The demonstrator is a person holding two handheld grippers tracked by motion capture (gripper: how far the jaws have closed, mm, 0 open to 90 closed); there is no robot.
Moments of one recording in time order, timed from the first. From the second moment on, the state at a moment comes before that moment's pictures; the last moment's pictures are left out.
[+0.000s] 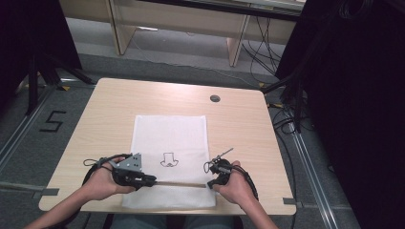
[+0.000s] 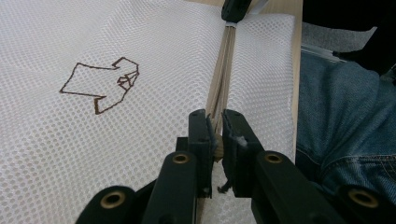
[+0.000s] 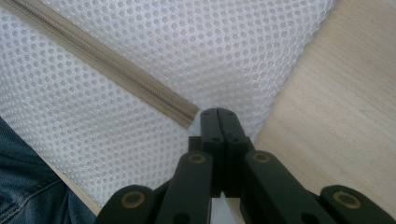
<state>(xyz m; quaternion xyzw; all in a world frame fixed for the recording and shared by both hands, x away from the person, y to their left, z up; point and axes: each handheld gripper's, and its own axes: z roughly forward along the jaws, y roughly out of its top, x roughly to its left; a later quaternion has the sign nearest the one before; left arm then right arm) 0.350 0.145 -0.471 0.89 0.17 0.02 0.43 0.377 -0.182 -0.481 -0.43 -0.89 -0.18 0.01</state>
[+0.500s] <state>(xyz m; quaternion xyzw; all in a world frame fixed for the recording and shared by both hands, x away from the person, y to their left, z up) 0.350 0.154 -0.472 0.89 0.17 0.03 0.43 0.377 -0.182 -0.481 -0.43 -0.89 -0.18 0.01</state>
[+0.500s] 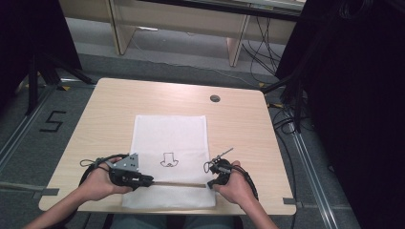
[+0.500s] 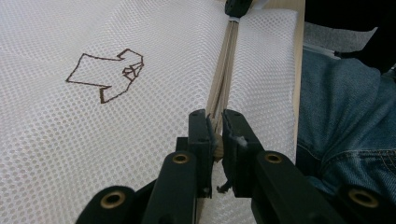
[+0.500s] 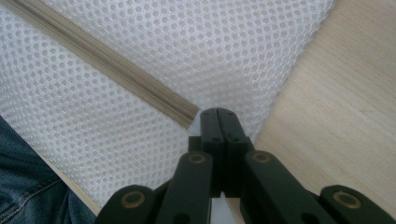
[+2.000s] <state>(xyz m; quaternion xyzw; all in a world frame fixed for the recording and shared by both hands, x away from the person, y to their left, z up) 0.350 0.167 -0.474 0.89 0.18 0.02 0.42 0.377 -0.183 -0.482 -0.43 -0.89 -0.18 0.01</state>
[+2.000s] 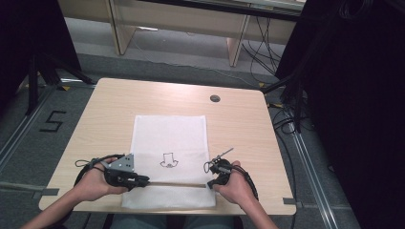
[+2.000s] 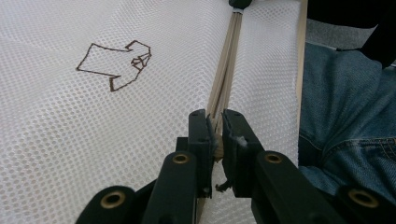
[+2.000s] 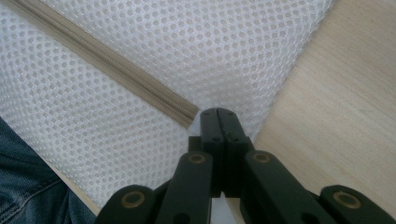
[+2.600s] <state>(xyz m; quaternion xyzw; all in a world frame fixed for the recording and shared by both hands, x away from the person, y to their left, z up) 0.348 0.177 -0.476 0.89 0.19 0.02 0.42 0.378 -0.183 -0.482 -0.43 -0.89 -0.18 0.01</state>
